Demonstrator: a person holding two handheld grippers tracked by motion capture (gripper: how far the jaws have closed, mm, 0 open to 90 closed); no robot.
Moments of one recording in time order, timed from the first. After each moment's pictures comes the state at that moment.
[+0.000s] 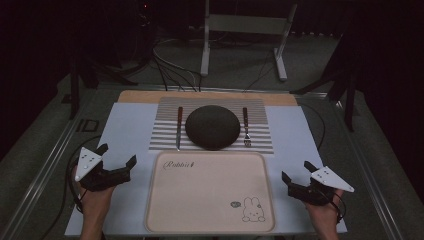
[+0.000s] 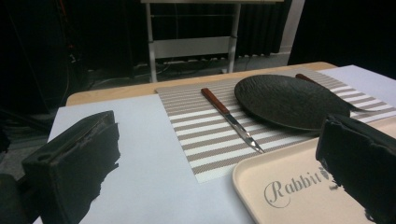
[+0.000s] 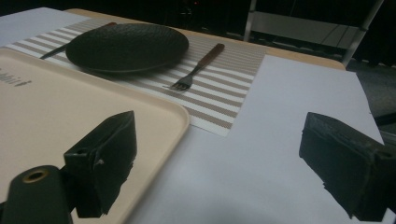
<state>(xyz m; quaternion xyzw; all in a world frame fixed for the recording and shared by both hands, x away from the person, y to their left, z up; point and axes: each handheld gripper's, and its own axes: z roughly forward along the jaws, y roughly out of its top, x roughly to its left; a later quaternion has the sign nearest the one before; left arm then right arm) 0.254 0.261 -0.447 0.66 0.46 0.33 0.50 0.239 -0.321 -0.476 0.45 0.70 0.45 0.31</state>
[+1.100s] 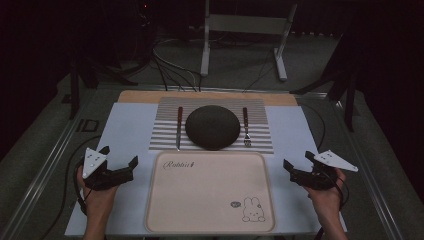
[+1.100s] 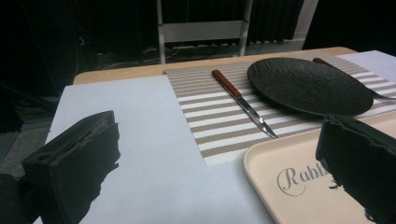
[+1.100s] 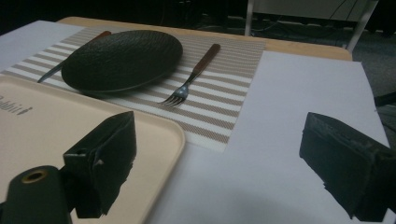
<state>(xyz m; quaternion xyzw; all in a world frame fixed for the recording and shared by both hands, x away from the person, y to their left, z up) 0.261 0.258 -0.460 0.66 0.48 0.32 0.47 0.268 -0.324 -0.447 0.49 0.70 0.44 0.27</state>
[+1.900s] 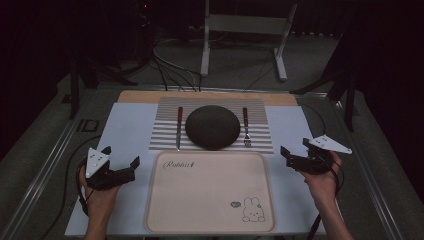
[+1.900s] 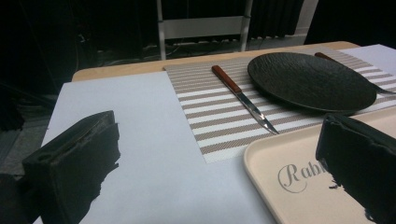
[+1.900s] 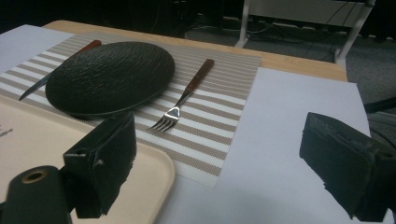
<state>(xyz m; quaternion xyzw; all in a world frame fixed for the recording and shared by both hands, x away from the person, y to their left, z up) 0.263 0.255 -0.463 0.67 0.48 0.32 0.46 0.302 -0.315 -0.429 0.49 0.70 0.43 0.28</state>
